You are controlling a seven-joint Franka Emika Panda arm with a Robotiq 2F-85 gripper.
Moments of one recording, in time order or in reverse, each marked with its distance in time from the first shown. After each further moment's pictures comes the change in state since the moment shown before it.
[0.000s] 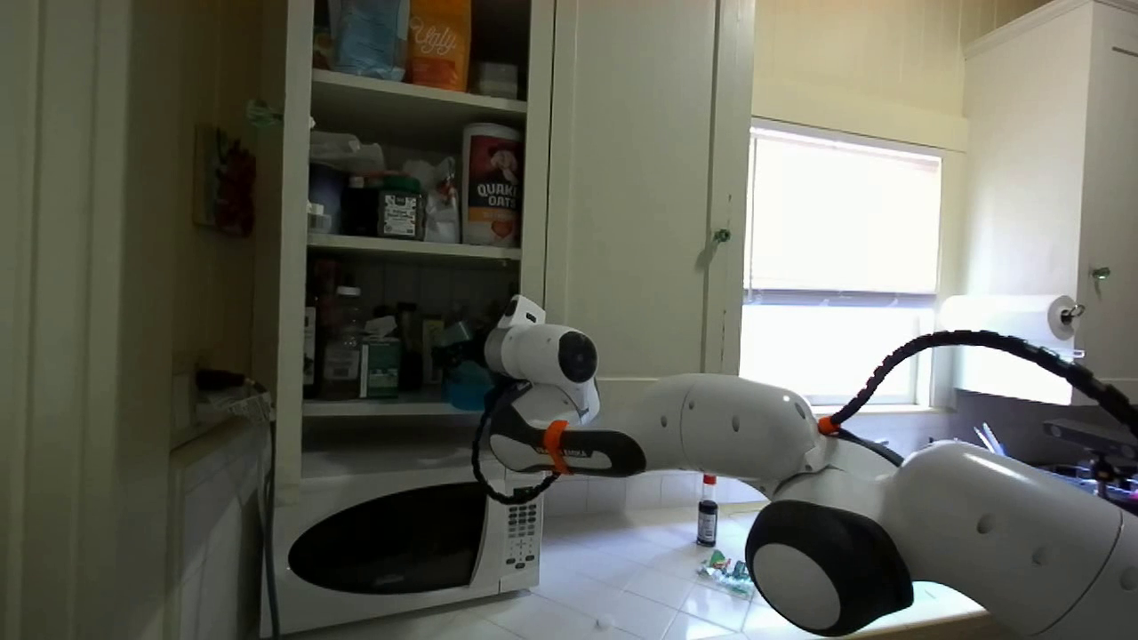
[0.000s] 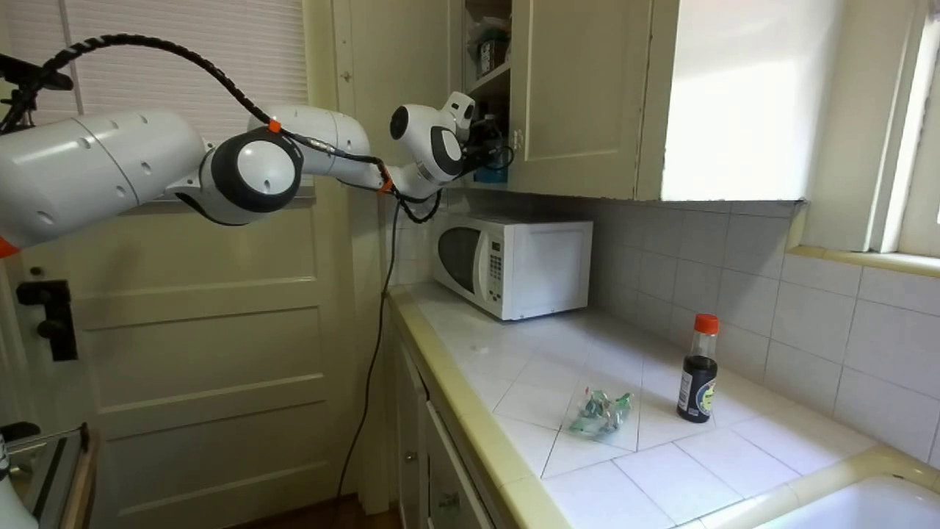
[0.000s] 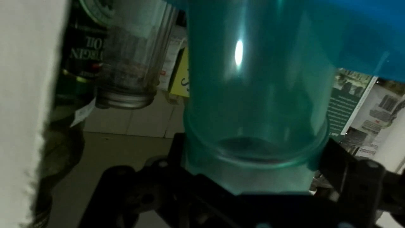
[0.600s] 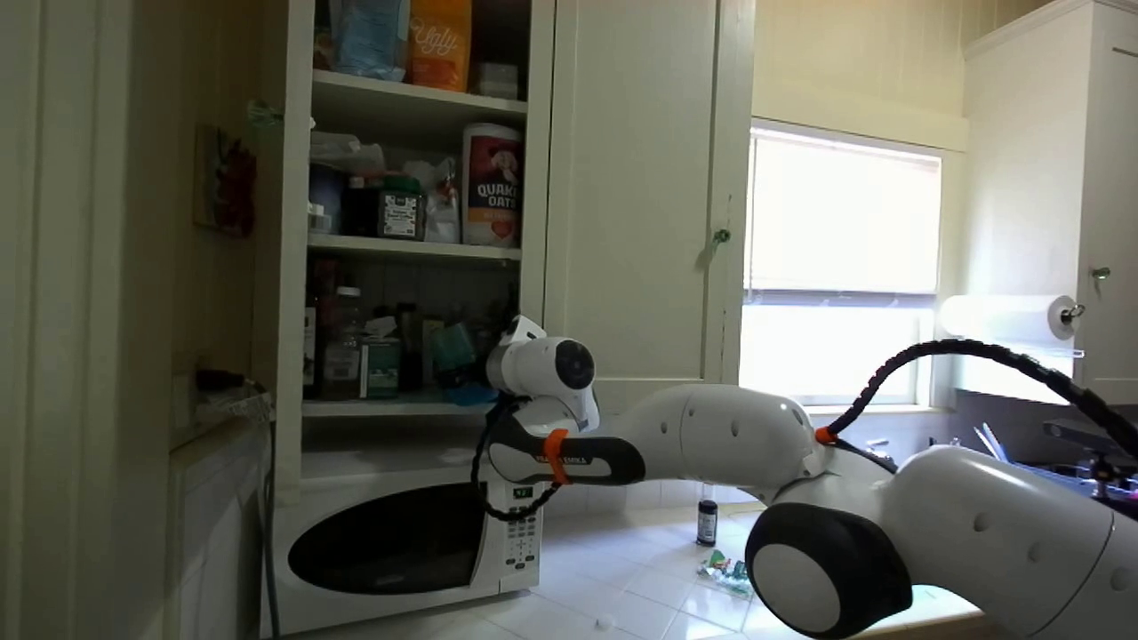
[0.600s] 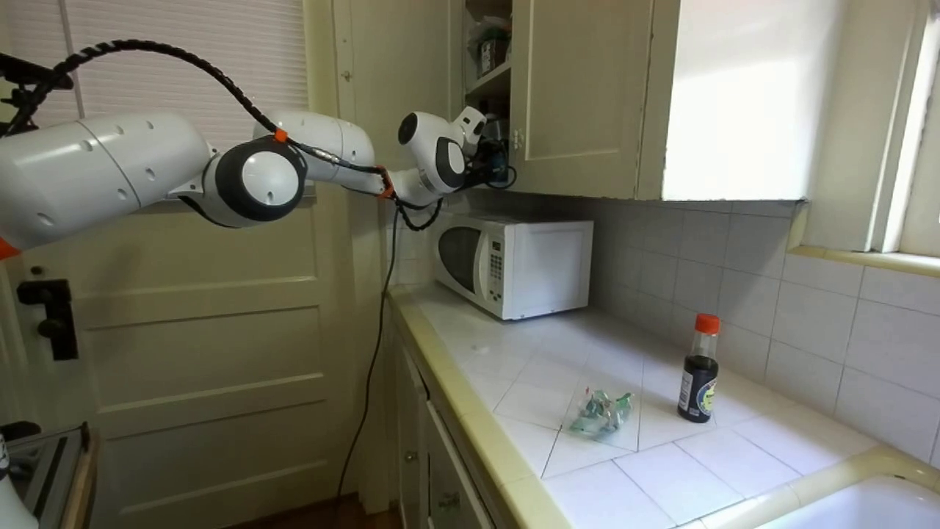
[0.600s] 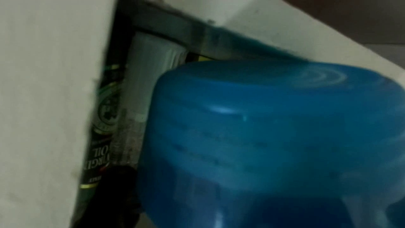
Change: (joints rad) arm -0.026 0.021 0.076 -0.014 0.019 -0.091 0.001
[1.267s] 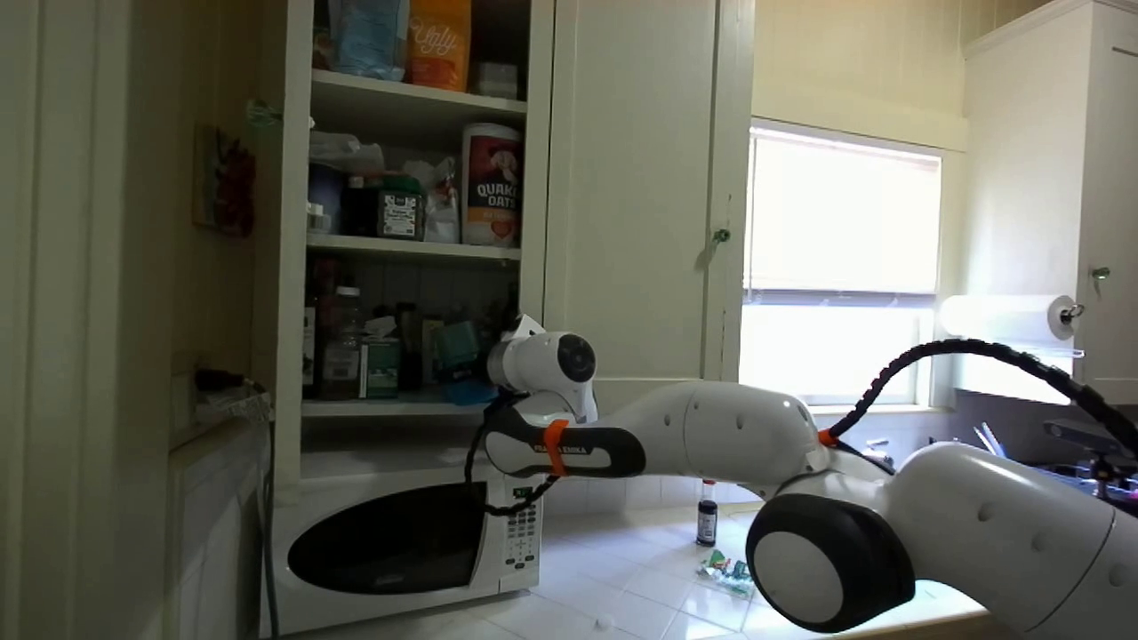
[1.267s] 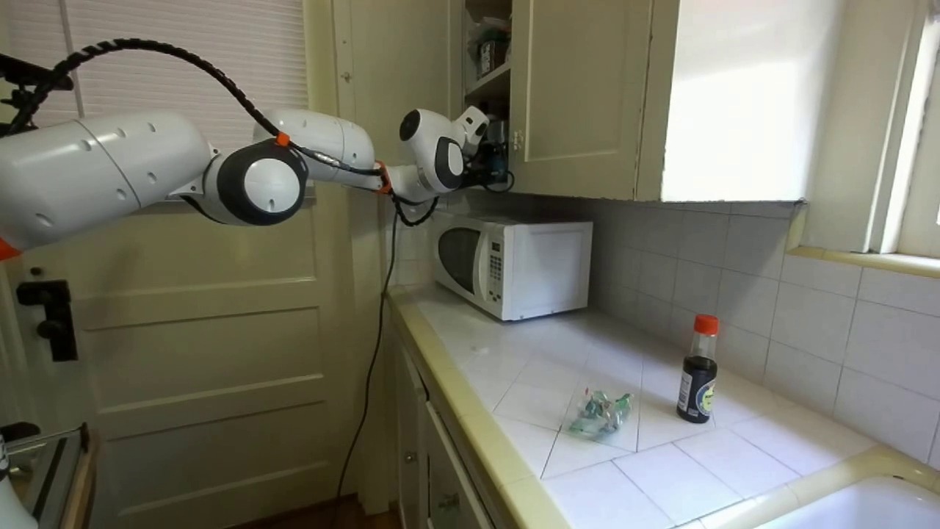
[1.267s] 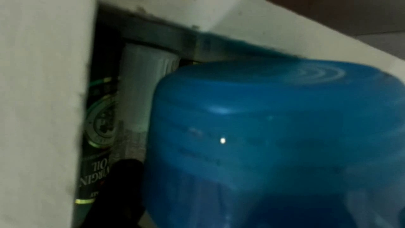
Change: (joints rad) arm -0.022 -0.007 0.098 0.004 0.010 -0.033 -0.012
